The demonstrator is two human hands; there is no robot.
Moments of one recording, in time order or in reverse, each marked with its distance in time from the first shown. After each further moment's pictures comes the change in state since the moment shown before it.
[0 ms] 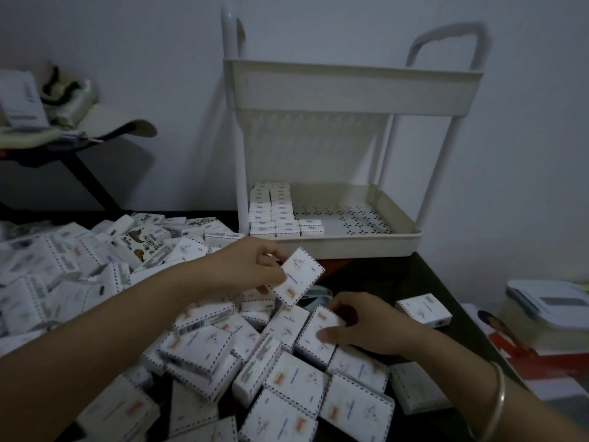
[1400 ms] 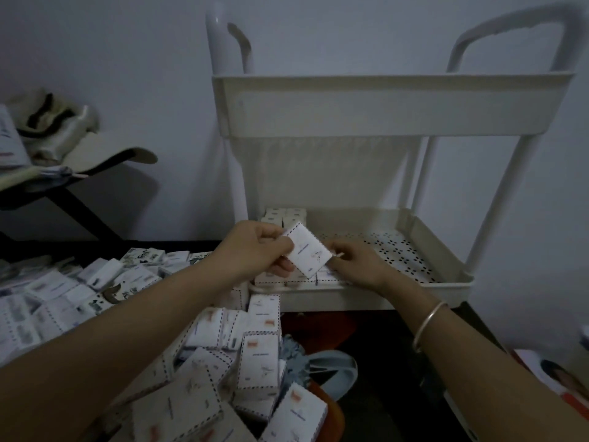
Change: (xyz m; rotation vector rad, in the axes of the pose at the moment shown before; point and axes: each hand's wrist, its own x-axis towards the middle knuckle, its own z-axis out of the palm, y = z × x) left_hand 0.089 0.013 -0.046 -0.290 0.397 -0.023; right_hand 0.192 0.012 -0.074 0.152 0.274 -0.195
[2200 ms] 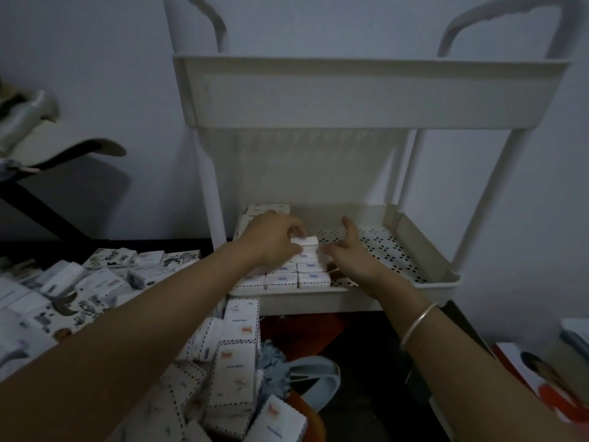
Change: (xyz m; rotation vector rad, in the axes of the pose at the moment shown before) left_hand 0.110 -0.032 0.035 0.882 -0.074 0.360; right_hand 0.003 0.002 -0.008 0.259 0.091 0.234
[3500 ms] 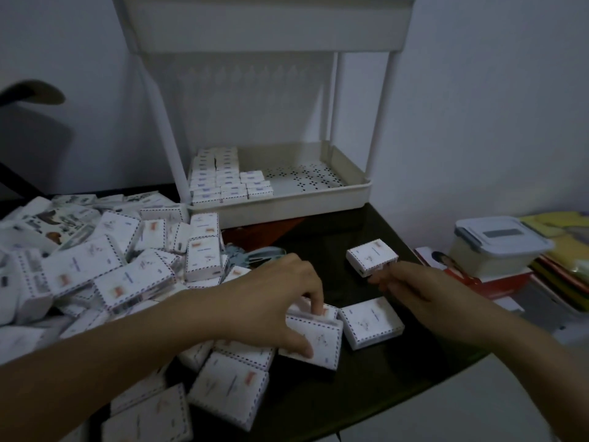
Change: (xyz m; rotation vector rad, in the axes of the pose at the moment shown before) left_hand -0.222 0.132 0.014 0.001 -0.471 0.519; right_hand -0.297 0.052 -0.076 -0.686 -0.107 -0.070
